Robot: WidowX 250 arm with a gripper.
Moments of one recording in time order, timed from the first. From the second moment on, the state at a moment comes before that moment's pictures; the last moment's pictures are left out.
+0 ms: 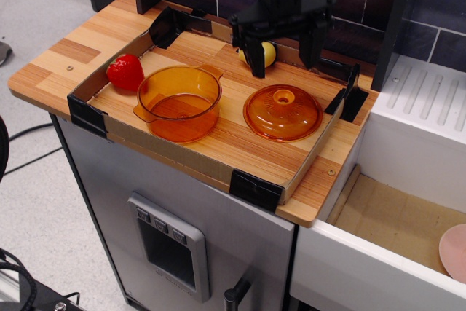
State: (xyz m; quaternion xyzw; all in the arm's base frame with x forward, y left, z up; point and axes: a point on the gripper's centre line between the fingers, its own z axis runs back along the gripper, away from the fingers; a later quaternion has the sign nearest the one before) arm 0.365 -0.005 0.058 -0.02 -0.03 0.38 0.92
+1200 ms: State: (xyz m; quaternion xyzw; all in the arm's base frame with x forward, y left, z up) arm 0.360 -0.012 0.023 0.01 -0.03 0.37 0.93
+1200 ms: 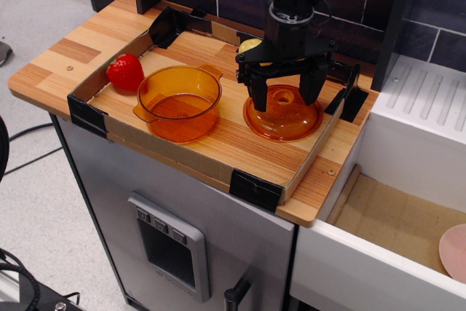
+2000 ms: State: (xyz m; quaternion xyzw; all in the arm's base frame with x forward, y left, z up) arm 0.355 -0.015 0.025 0.01 0.00 0.39 0.92
